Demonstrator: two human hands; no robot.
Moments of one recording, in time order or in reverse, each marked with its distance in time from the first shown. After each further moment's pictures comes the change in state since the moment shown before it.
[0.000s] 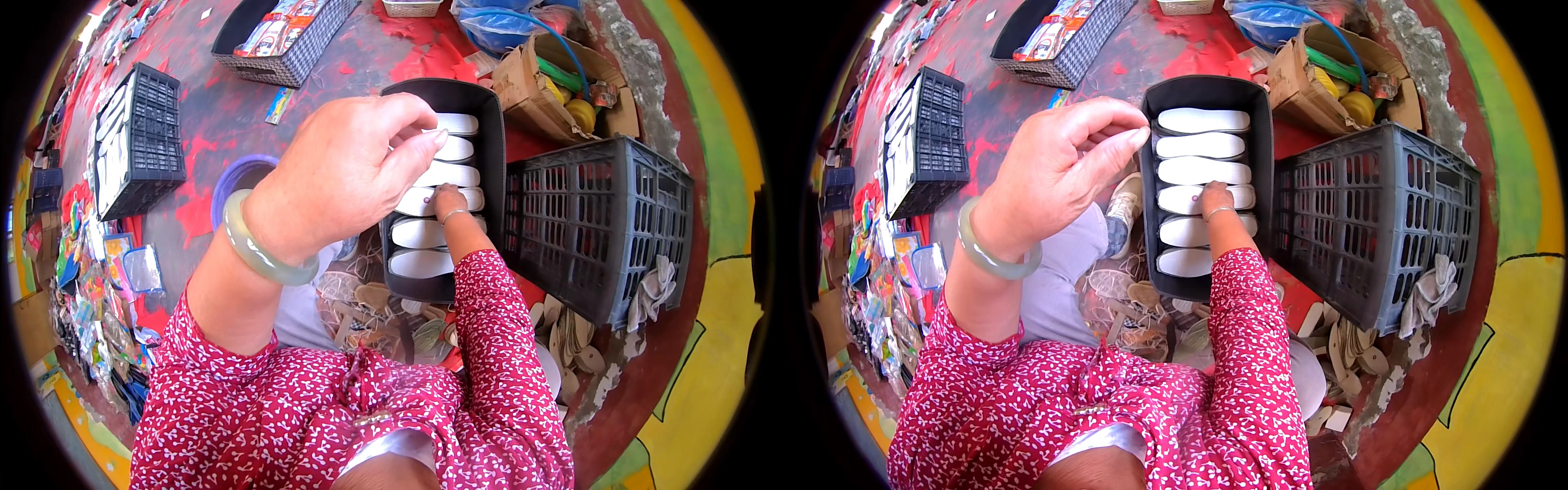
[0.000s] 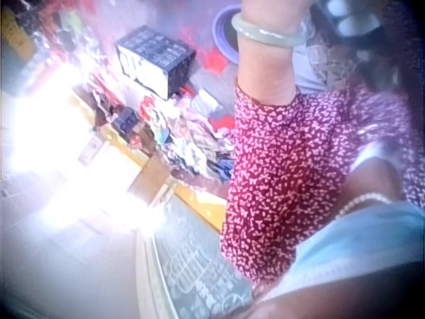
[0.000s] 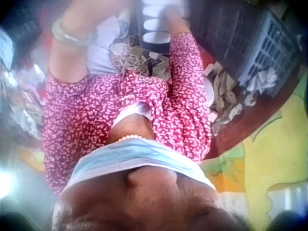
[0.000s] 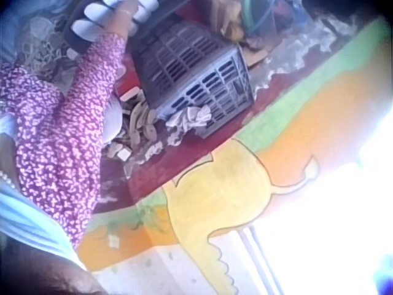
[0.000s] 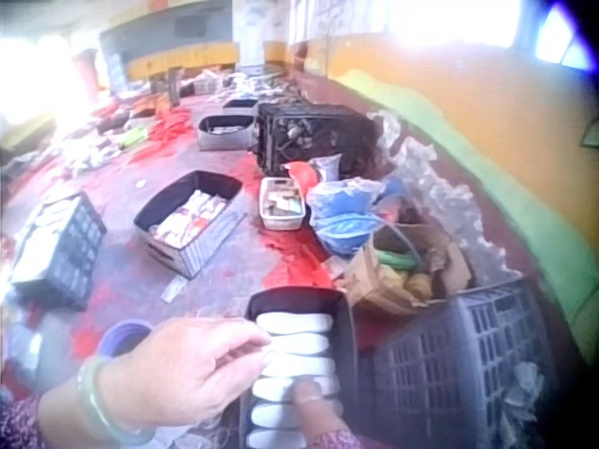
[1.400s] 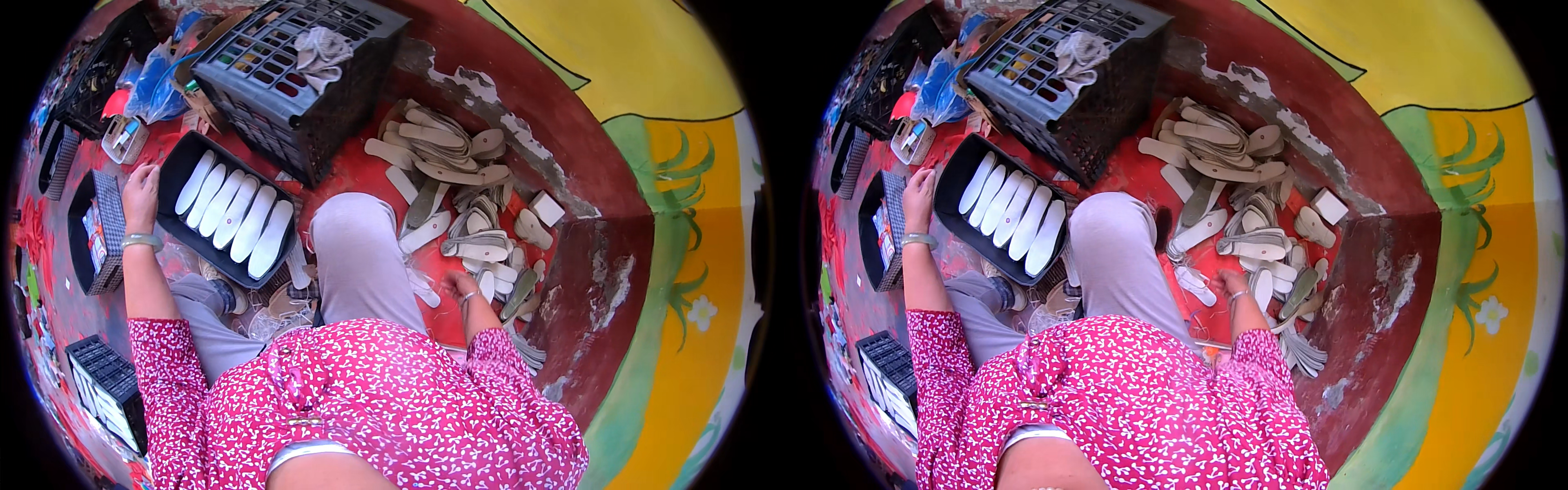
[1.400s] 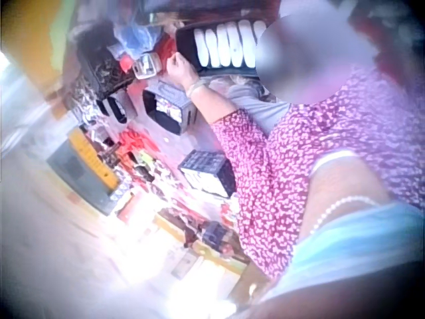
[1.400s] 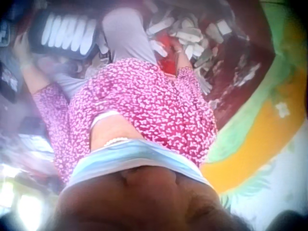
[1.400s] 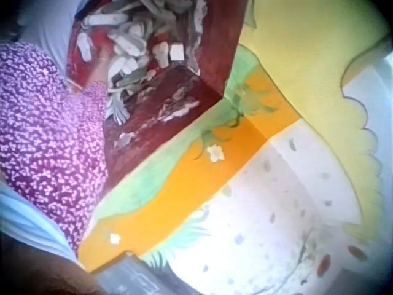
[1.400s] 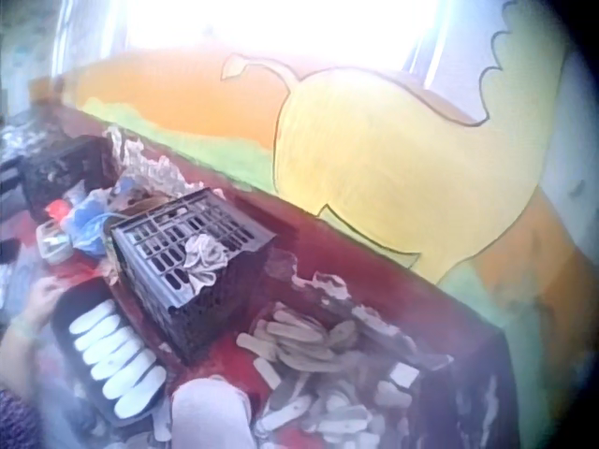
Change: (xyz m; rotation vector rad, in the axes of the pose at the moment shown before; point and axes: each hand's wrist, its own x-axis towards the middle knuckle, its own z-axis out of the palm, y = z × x) left_hand 0.066 -0.042 0.108 0.327 -0.015 0.230; right_hand -0.561 0.020 0.279 2.311 0.635 1.408
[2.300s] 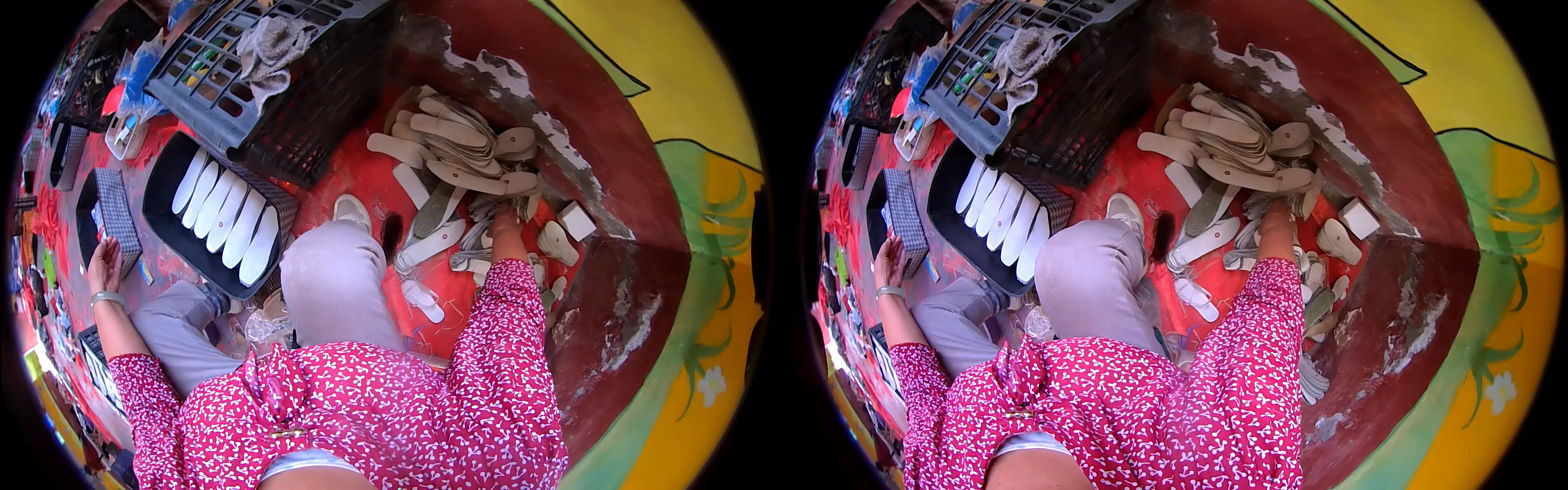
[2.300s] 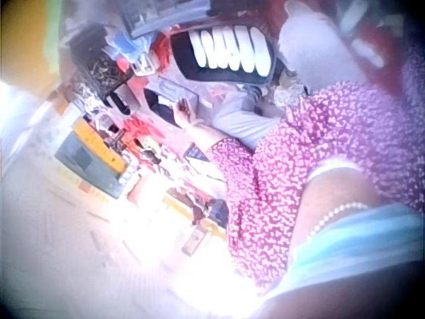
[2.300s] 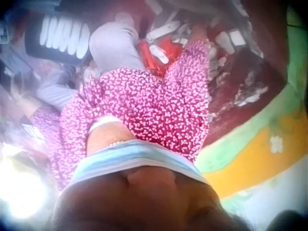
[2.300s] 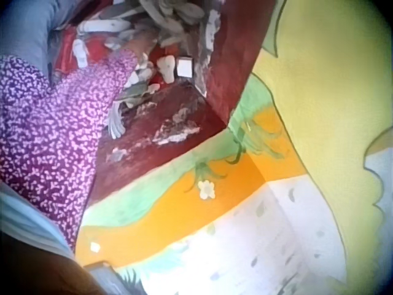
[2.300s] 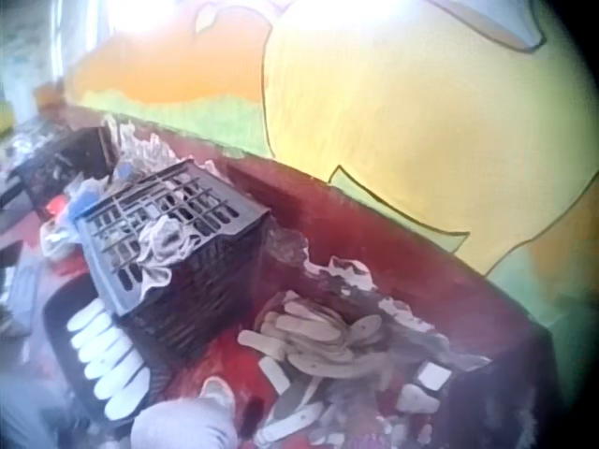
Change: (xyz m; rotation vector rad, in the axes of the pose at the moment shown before) left_hand -0.042 -0.122 -0.076 -0.902 0.089 -0.980; right_hand 0.146 -0.184 -0.003 -1.654 0.418 -0.250
